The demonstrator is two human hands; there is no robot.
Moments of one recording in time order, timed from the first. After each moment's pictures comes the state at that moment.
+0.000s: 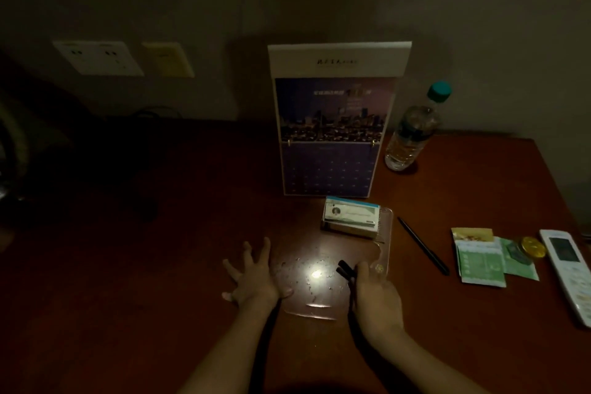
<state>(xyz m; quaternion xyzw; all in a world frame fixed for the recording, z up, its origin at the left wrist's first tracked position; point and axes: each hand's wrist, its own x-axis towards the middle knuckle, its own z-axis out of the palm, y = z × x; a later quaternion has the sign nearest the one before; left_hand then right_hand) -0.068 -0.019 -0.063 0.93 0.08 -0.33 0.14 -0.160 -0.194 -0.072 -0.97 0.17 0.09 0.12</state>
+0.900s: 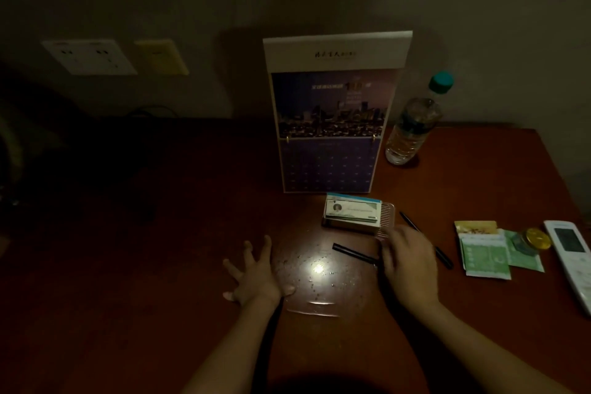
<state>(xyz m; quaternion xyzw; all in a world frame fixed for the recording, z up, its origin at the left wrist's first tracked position) -0.061 -0.020 -0.060 0.93 0.08 -0.32 0.14 -0.134 -0.257 -0.083 -0.97 0.17 -0.12 0.14</state>
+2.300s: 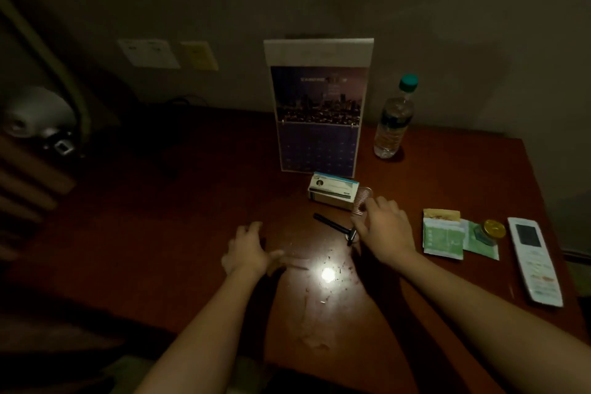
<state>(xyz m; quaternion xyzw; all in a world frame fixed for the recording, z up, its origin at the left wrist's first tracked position) -0.124 -0.040 -0.013 0.96 0.10 -0.21 0.14 -0.149 -0.285 -0.014 -0.99 0.08 0.02 0.13</state>
